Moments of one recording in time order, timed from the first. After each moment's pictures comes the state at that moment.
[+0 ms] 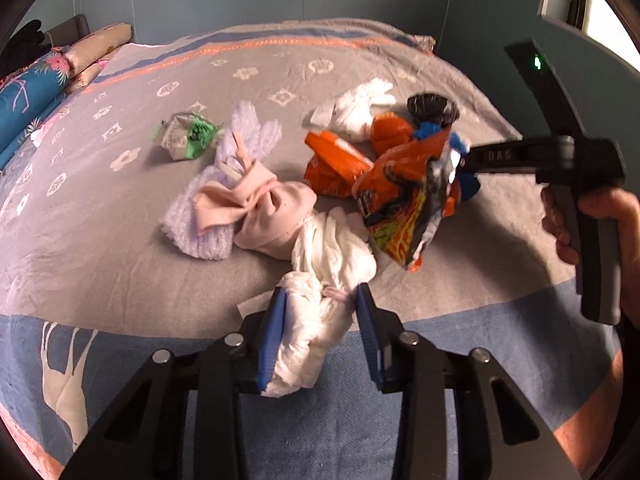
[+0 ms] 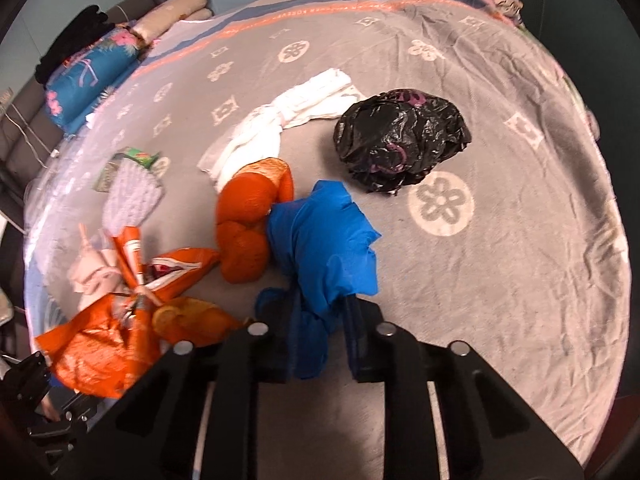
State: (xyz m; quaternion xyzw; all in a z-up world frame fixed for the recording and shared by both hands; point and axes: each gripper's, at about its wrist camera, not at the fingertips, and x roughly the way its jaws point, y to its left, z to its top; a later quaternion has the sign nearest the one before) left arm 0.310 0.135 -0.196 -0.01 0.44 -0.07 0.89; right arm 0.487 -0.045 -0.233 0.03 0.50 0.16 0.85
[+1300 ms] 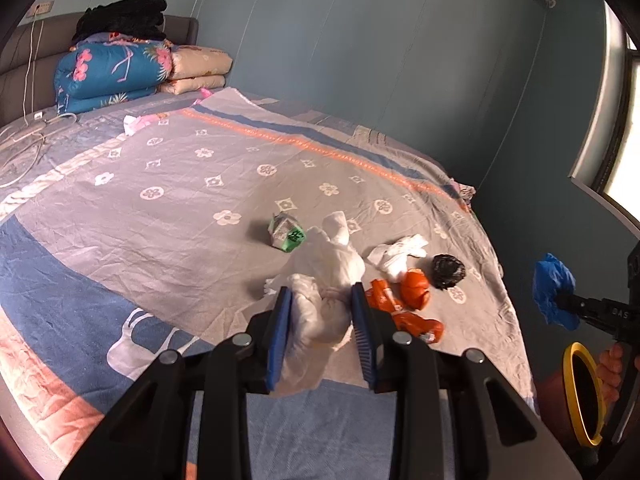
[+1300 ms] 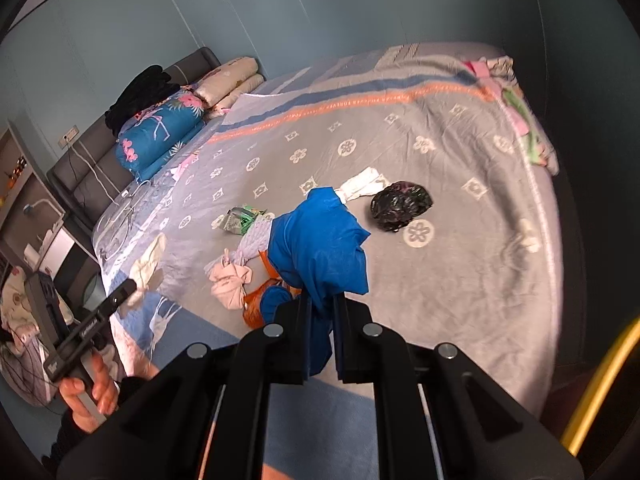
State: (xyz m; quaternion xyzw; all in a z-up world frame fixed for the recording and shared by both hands) left arm 0.237 0.210 -0.097 -0.17 0.28 0.02 0.94; right arm 0.352 -0.123 -0.071 0.09 0.40 0.23 0.88
